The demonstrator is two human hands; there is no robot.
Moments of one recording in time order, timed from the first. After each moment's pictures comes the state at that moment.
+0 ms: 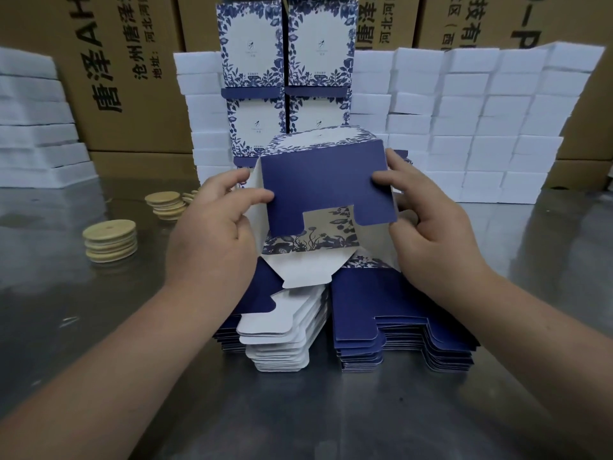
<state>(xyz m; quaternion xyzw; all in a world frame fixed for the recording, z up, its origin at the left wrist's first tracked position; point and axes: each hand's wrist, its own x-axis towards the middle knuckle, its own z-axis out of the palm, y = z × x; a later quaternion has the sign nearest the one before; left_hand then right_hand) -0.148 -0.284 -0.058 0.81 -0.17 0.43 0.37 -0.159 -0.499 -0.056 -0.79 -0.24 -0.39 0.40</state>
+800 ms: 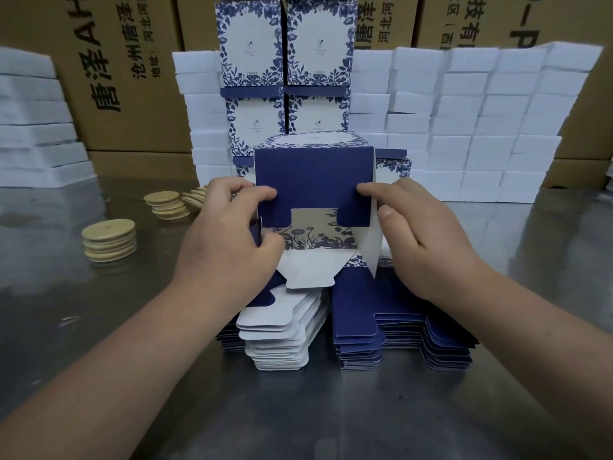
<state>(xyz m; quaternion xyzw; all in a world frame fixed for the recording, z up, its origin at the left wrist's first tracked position) -0.153 -0.290 -0.055 0.86 -0.15 0.36 0.33 -0.171 -0.493 -0.045 -0.87 -0.19 -0.35 0.29</state>
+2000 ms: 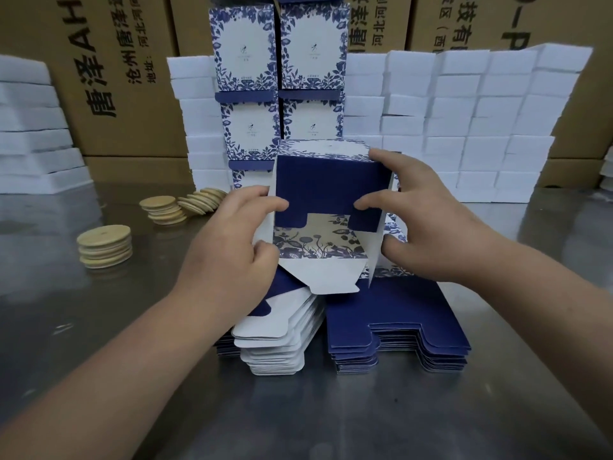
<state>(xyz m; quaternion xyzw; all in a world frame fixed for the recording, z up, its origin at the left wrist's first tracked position) -0.158 -0.292 -0.056 0.85 -0.23 0.34 0.34 -0.159 -0.524 -0.029 -0.92 -0.24 -0.30 0.11</state>
